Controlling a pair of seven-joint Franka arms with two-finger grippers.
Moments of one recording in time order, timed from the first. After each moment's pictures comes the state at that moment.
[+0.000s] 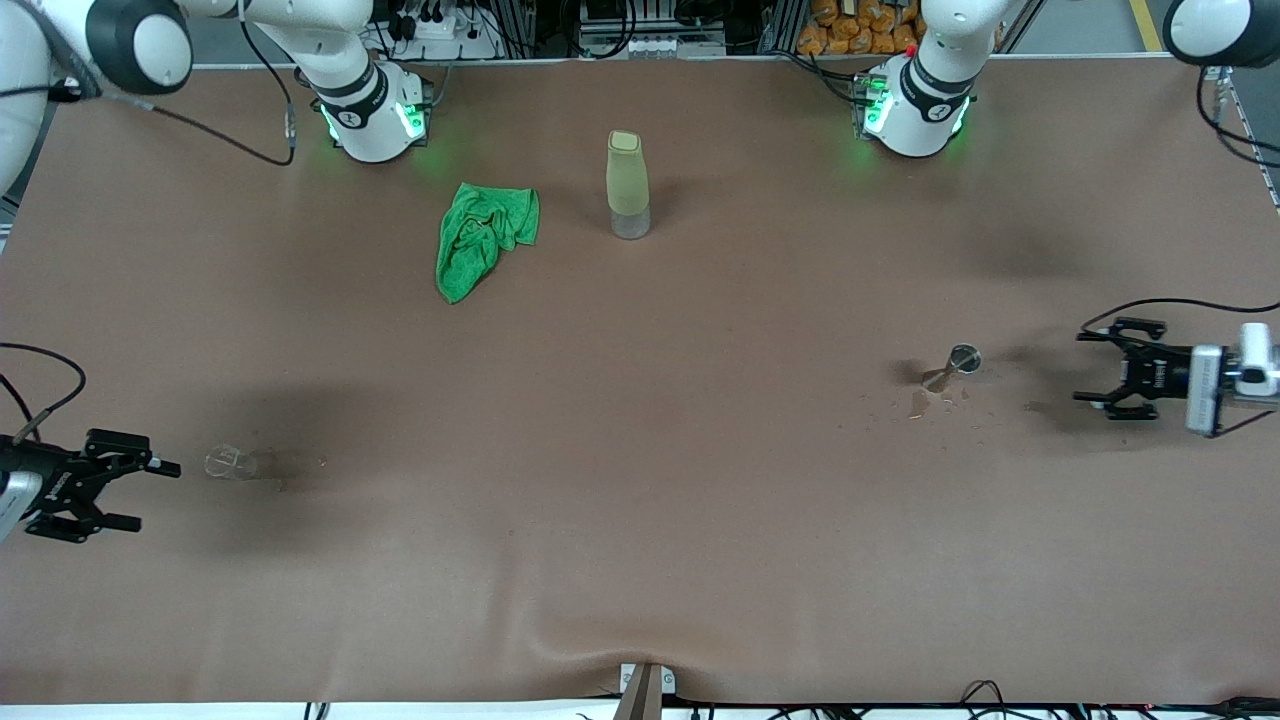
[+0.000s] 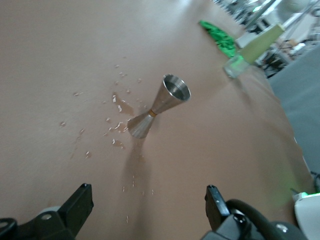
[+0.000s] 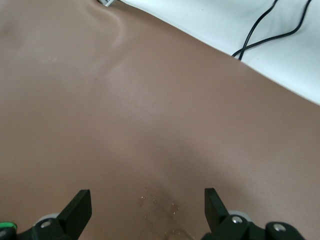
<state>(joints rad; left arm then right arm) 0.69 0.78 -0.25 -1.38 -0.44 1.44 1.66 -0.27 0.73 0.00 -1.08 0.50 1.76 -1.09</state>
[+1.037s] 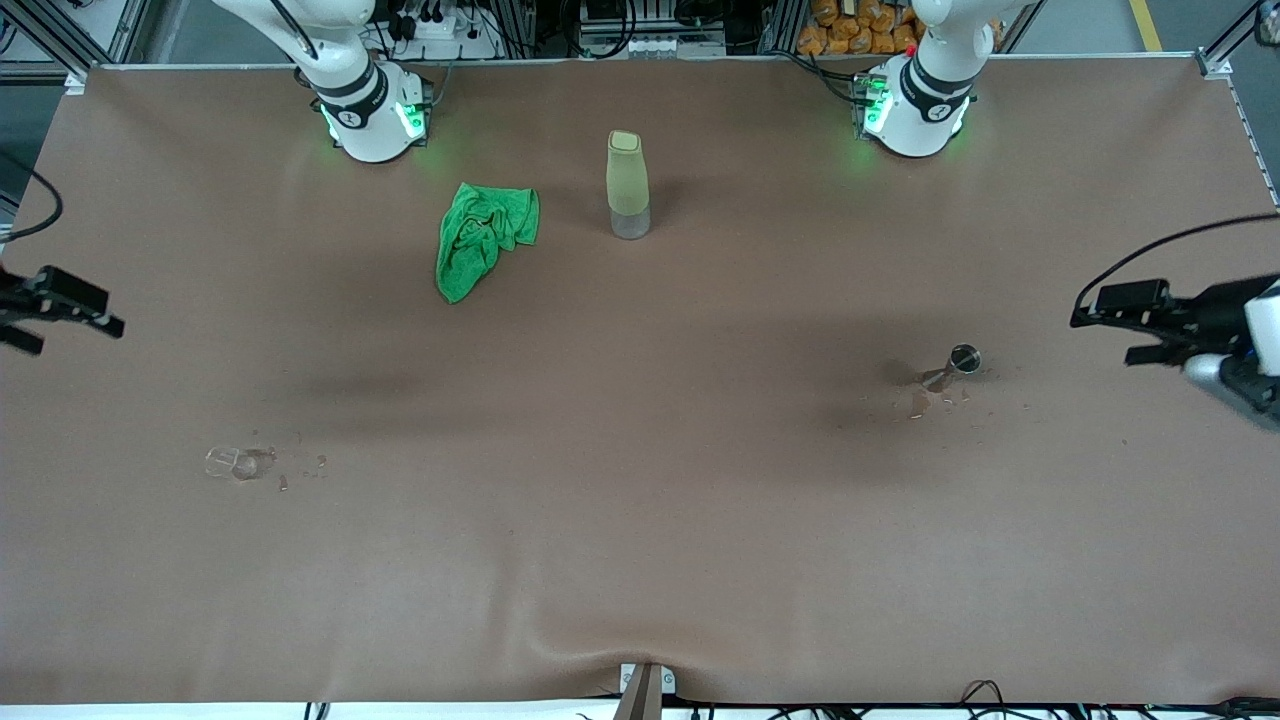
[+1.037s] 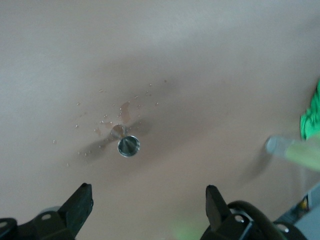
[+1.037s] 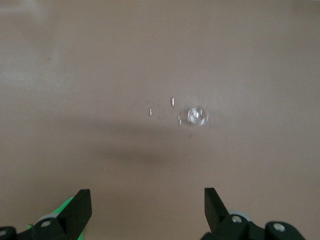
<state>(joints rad) 0.34 0.30 -0.29 -1.35 -0.24 1.43 0.34 -0.16 0.07 0.00 -1.62 0.09 1.72 -0.24</state>
